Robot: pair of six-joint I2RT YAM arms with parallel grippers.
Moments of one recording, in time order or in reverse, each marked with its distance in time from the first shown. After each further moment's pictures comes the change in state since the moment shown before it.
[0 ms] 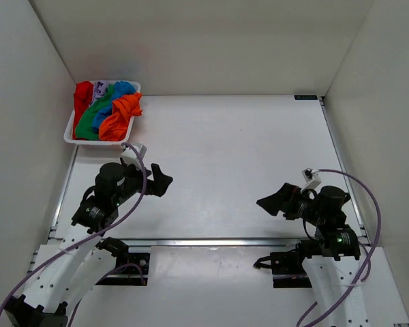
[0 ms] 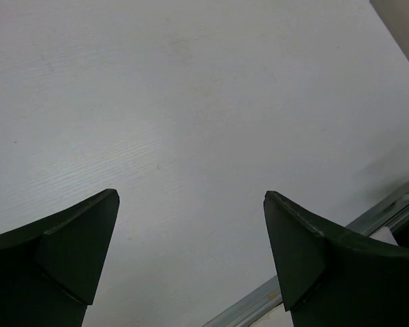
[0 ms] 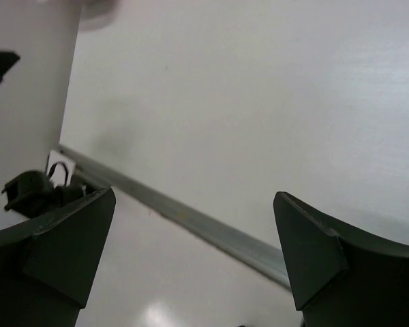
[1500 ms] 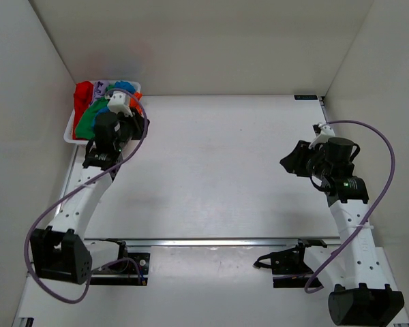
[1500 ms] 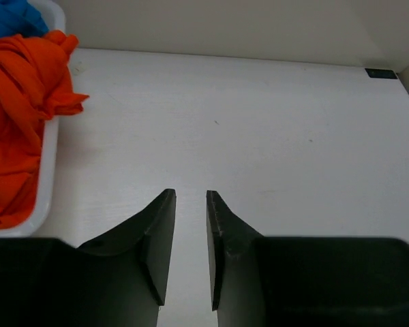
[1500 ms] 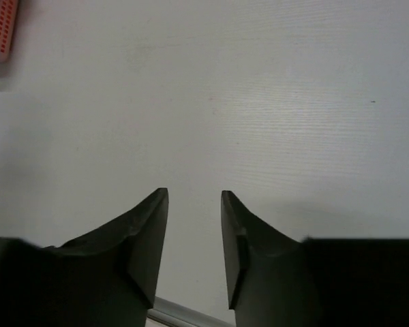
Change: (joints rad) left arm 0.266 0.518 0.289 0.368 -0.039 0.024; right arm -0.112 0.573 0.451 0.085 0.253 -0.330
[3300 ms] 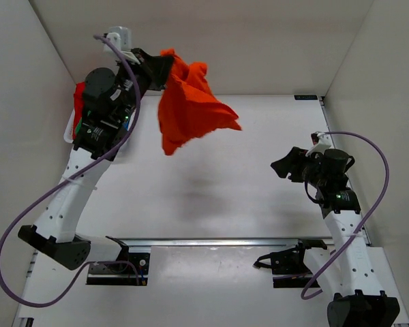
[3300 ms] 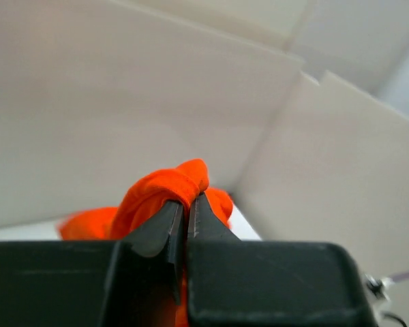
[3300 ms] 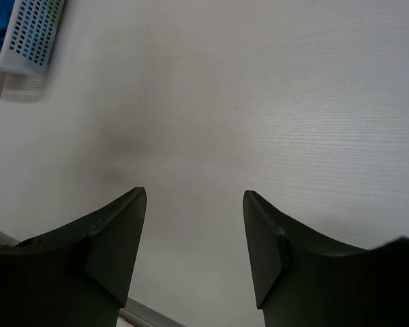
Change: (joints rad) left arm -0.291 0.166 0.760 -0.133 -0.159 -0.114; right arm 0.013 -0.080 -0.195 0.216 -0.067 0.109
